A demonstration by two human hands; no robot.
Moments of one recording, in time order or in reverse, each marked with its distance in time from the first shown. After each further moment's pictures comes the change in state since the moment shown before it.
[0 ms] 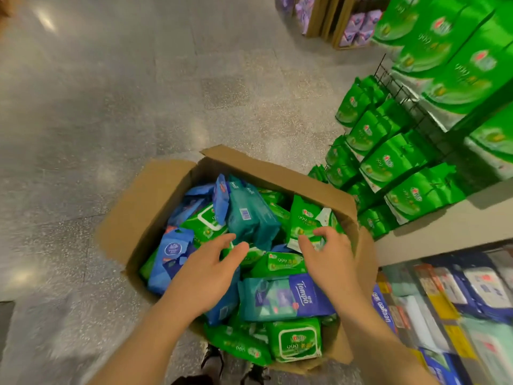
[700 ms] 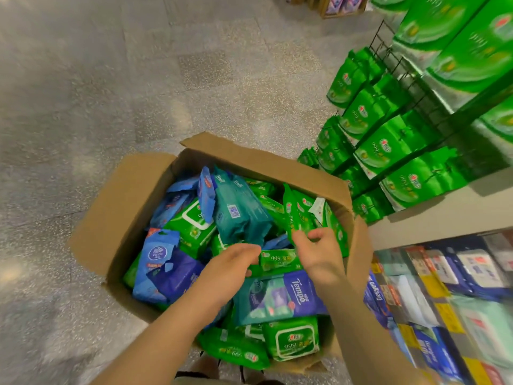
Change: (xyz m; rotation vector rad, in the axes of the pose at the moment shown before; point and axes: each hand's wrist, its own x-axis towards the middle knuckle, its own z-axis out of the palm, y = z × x) left_hand 0.045 0.008 0.043 -0.397 -0.207 -0.278; right_hand 0.016 -0.003 0.022 0.355 -0.045 0.331
